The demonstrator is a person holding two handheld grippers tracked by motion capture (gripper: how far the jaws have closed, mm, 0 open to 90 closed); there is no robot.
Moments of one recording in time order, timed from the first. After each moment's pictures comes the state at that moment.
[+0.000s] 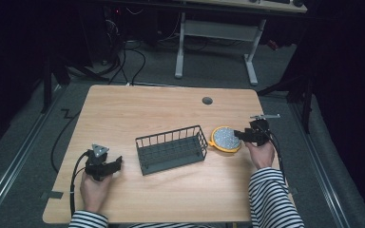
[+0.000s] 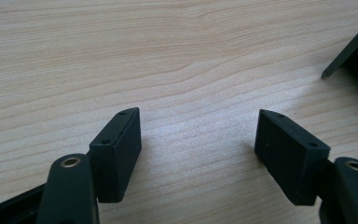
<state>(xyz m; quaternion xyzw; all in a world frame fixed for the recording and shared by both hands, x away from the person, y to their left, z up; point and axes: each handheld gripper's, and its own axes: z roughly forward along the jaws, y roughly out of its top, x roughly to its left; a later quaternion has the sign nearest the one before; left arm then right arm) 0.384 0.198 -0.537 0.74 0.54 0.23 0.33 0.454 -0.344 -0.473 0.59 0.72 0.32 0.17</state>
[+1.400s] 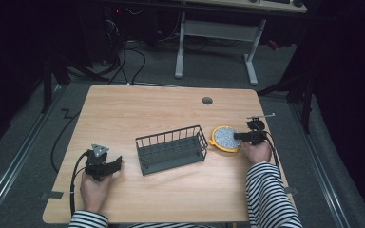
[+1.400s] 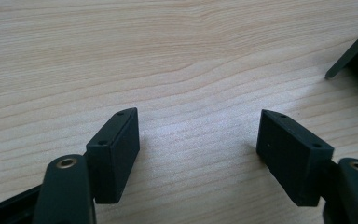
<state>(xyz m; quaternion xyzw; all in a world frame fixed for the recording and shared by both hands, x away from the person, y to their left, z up) 0.384 0.198 -0.537 0.74 0.54 0.23 0.33 0.473 -0.349 -0.497 0.62 0.72 0.29 0.10</state>
